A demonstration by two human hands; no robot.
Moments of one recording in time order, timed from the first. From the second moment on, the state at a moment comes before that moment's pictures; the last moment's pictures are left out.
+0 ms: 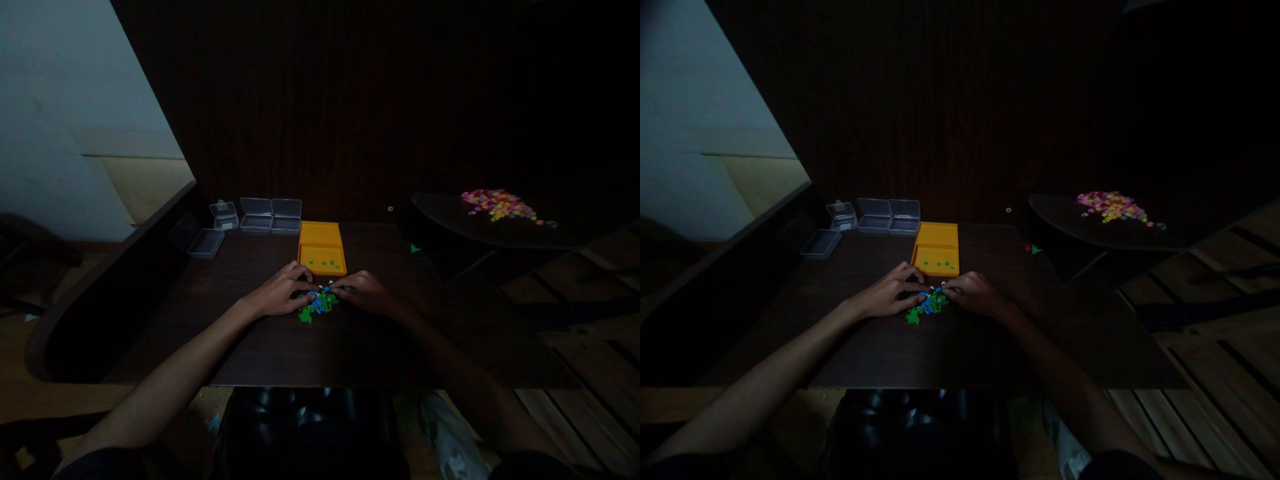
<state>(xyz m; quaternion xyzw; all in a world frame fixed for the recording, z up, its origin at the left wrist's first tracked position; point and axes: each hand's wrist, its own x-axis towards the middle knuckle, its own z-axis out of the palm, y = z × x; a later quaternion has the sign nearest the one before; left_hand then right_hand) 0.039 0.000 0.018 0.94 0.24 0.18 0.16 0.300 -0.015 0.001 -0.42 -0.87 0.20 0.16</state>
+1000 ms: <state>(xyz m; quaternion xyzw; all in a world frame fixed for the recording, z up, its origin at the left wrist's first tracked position) 0.044 -0.005 0.019 0.94 0.24 0.20 0.14 0.295 -0.019 0.006 -0.44 -0.87 0.17 0.17</state>
